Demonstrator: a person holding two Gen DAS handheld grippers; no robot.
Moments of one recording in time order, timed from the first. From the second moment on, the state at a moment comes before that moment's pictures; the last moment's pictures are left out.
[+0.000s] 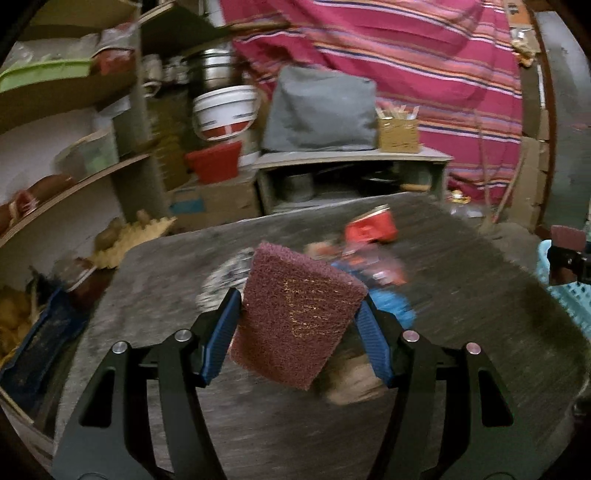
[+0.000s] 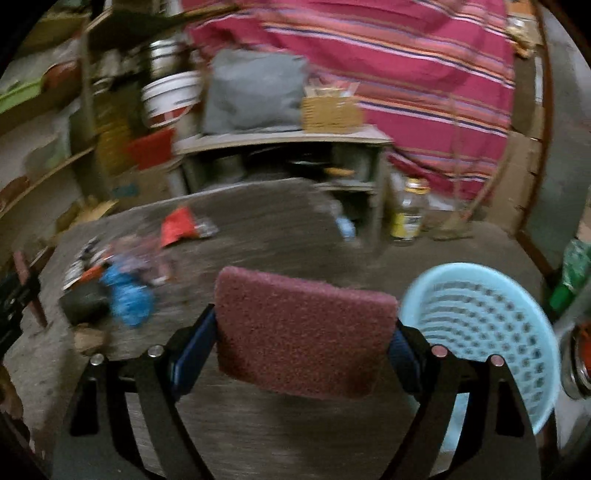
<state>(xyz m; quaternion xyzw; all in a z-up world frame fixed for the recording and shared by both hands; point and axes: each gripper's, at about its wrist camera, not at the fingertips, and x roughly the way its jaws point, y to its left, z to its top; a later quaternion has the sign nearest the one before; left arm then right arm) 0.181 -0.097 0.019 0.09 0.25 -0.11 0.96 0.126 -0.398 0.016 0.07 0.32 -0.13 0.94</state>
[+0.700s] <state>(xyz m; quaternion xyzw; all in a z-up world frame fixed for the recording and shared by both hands) 0.139 -0.368 0.023 0.10 0.22 -0.30 0.92 0.047 -0.589 -0.014 0.09 0.32 -0.26 0.91</state>
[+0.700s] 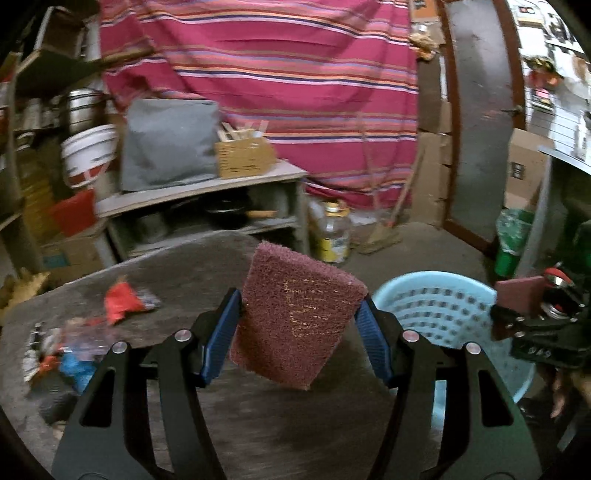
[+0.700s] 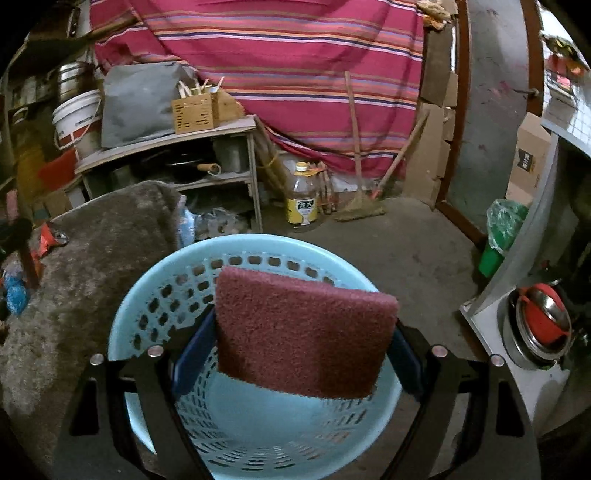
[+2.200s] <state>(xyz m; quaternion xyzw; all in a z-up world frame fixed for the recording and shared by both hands) 0.182 -0.239 0.025 0.10 0.25 -0.19 0.94 0.079 -0.560 -0.016 0.14 0.32 -0.26 0.90</state>
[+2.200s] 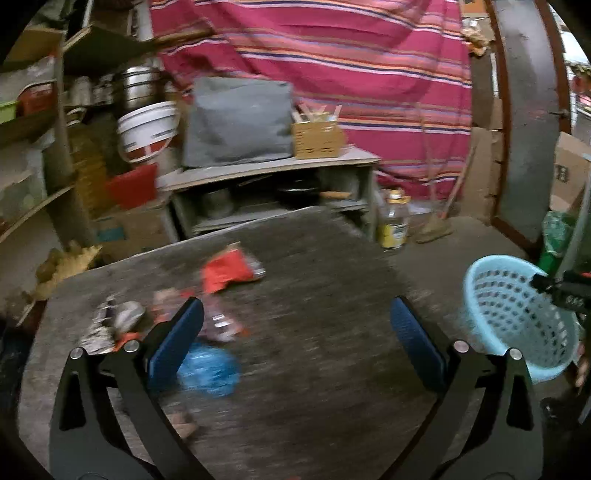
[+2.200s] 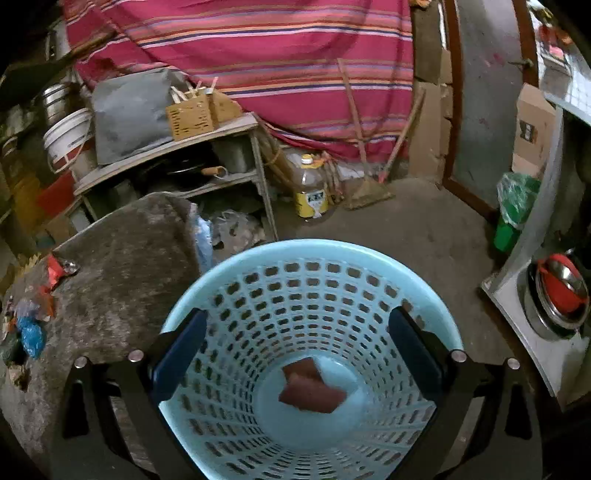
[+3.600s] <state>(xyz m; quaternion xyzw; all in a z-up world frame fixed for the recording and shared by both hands) 0.260 -0.085 -0.058 0.09 0.38 -0.15 0.91 0.184 -0.376 -0.027 0.05 0.38 -0.15 0.91</state>
